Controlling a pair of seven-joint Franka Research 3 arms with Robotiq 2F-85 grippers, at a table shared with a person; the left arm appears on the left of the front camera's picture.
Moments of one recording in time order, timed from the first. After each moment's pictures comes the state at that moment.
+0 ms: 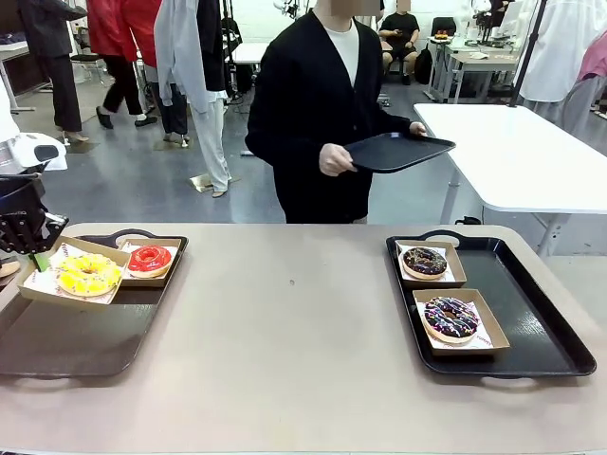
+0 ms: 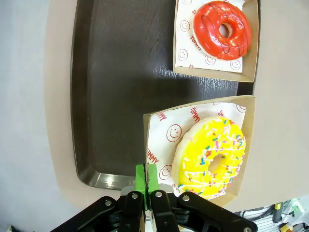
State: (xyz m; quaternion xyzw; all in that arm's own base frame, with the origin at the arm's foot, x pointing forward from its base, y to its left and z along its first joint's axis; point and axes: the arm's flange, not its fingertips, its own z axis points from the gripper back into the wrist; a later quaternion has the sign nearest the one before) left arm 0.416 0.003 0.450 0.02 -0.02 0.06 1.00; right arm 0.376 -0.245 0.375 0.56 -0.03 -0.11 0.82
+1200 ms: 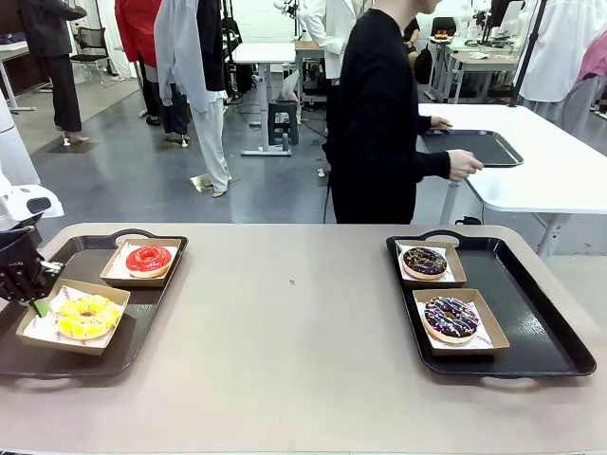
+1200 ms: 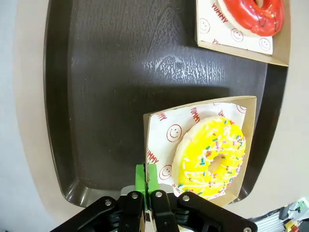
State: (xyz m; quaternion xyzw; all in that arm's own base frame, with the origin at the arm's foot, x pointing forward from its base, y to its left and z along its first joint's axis) left arm 0.392 0.027 0.370 -0.02 0.00 0.05 1.00; right arm 0.376 -0.245 0.375 0.56 -0.03 -0.11 0.82
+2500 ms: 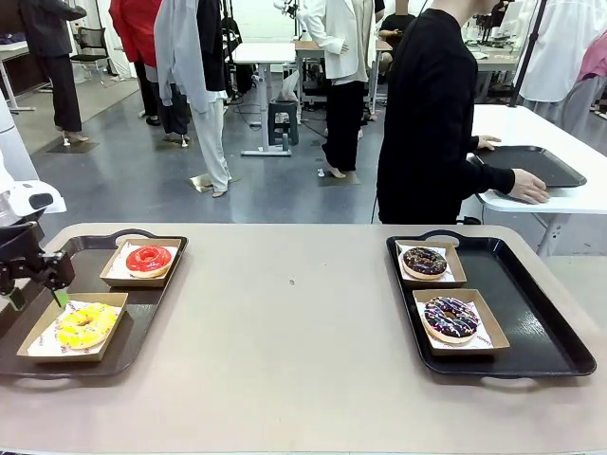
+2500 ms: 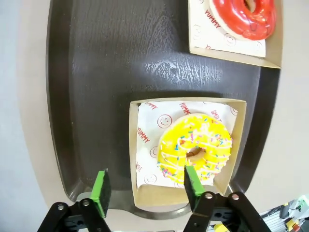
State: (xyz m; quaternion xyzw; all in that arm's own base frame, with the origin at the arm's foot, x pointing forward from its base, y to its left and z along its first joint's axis) left arm 0.395 0.025 0.385 -0.02 -0.01 0.04 1.00; right arm 0.377 -0.245 0.375 0.56 -0.03 -0.11 0.82
